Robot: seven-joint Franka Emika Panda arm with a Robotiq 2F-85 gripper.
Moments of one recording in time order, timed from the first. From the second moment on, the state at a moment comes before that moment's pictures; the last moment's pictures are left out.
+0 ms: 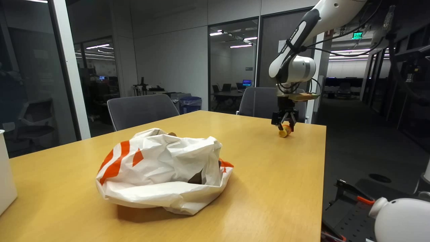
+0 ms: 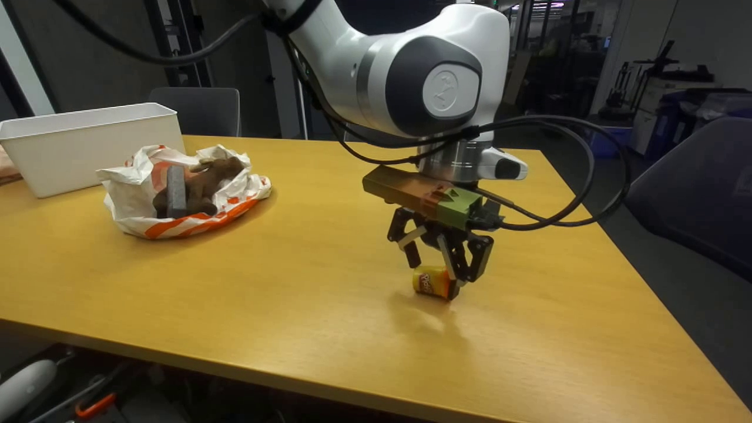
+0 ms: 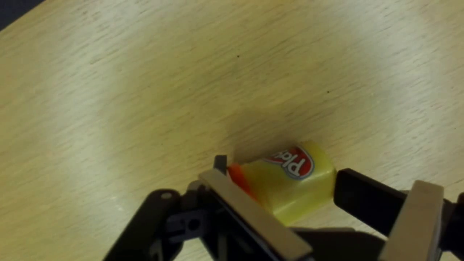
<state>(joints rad) -0.18 0.28 -0.14 -2.16 -0.01 2.34 -0.22</state>
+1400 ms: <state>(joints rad) -0.18 0.29 -0.12 -2.13 0.00 2.32 -0.19</state>
